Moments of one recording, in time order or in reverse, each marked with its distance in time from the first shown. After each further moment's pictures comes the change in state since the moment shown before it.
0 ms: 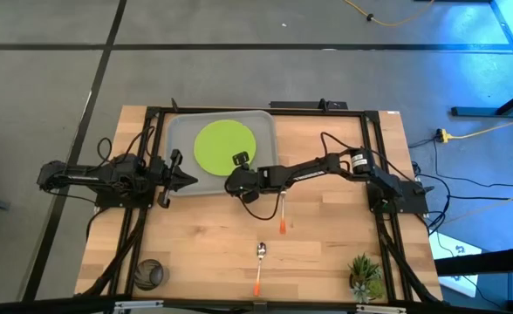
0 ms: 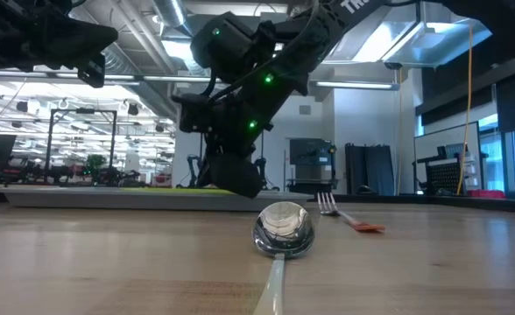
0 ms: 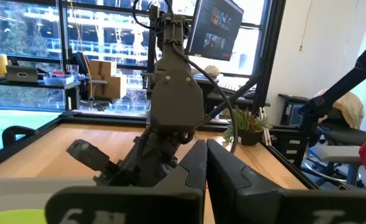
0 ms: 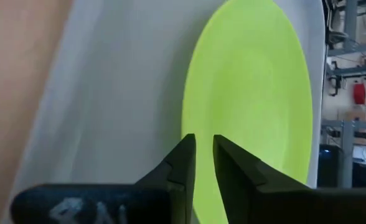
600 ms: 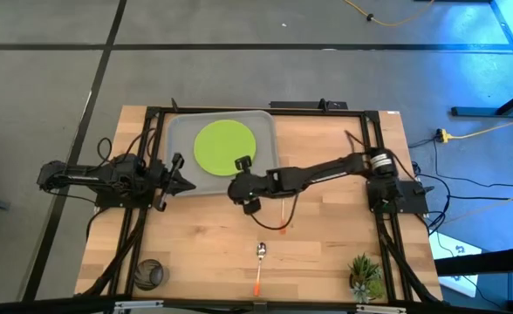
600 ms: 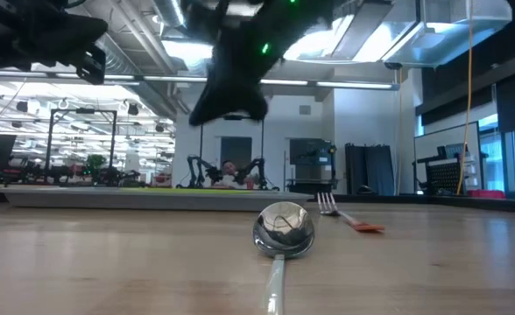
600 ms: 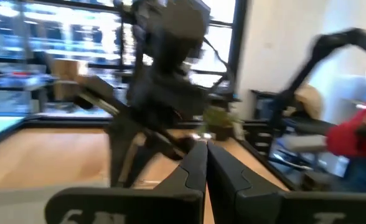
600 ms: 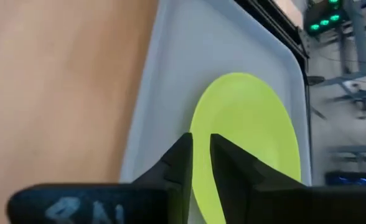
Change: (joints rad) left arm 0.000 0.000 0.000 0.000 0.146 -0.003; right arm 0.082 -0.208 -0.001 -0.120 -0.128 0.162
